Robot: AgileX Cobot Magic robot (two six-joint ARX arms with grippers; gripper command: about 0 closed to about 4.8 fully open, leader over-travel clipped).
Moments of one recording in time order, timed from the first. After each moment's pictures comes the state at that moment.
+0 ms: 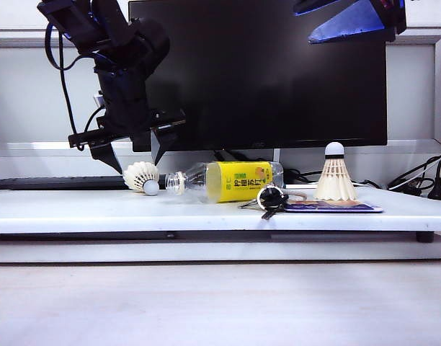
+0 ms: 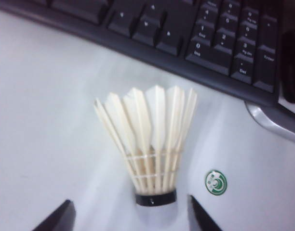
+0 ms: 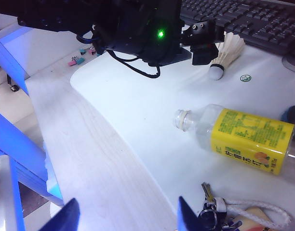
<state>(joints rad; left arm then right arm) -0.46 1.97 1.52 -0.31 -0.42 -0.71 0.26 1.14 0.96 -0.33 -0.81 -0.12</state>
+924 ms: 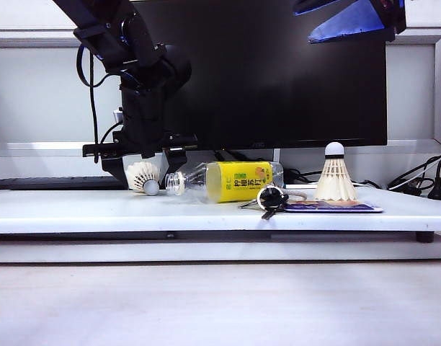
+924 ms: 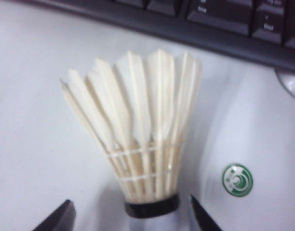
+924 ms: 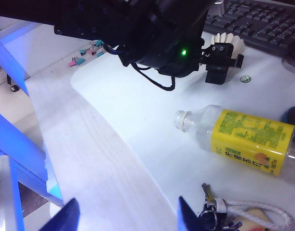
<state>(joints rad) -0.48 2.12 1.69 -0.46 -0.48 -0.67 0.26 1.14 0.96 -0.33 -0.81 -0.12</state>
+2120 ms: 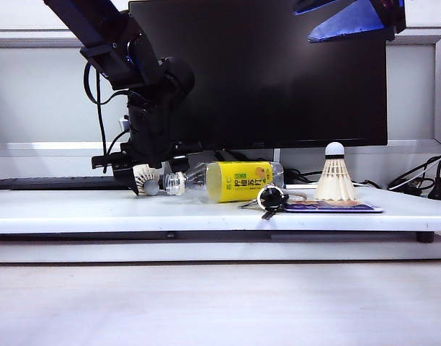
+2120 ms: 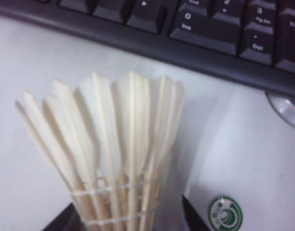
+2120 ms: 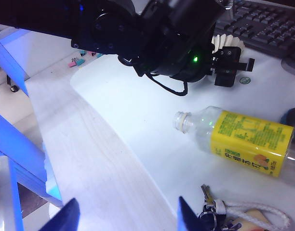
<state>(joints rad) -0.48 2.17 1.70 -0.35 -0.48 -0.67 0.26 1.14 0.96 -0.32 -0.81 -0.12</state>
